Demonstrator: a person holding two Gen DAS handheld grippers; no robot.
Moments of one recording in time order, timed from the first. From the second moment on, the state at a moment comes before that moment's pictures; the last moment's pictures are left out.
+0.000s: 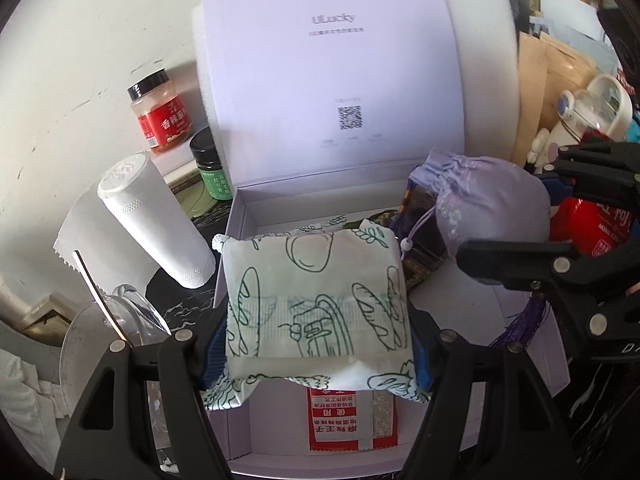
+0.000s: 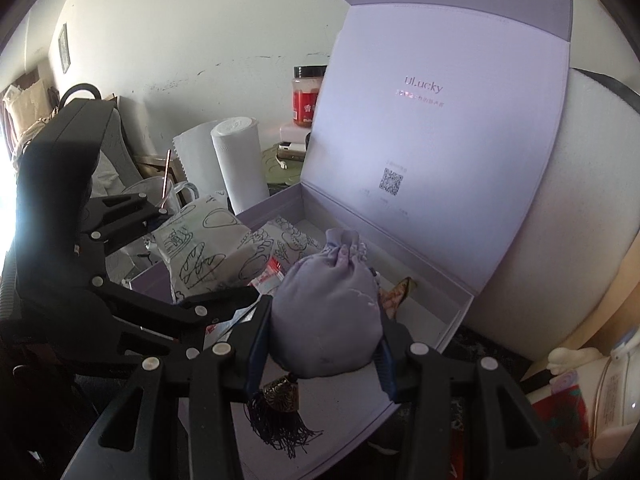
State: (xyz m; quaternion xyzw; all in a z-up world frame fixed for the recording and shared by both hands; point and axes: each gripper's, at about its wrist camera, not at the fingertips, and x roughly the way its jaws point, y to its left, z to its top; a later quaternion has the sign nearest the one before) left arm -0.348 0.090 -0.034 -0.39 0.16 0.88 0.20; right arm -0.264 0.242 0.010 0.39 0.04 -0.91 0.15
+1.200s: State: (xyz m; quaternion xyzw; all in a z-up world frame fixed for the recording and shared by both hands) left arm -0.331 0.103 -0.074 -0.43 0.18 0.86 0.21; right arm -0.262 0.239 -0.024 0.46 0.05 -0.87 0.14
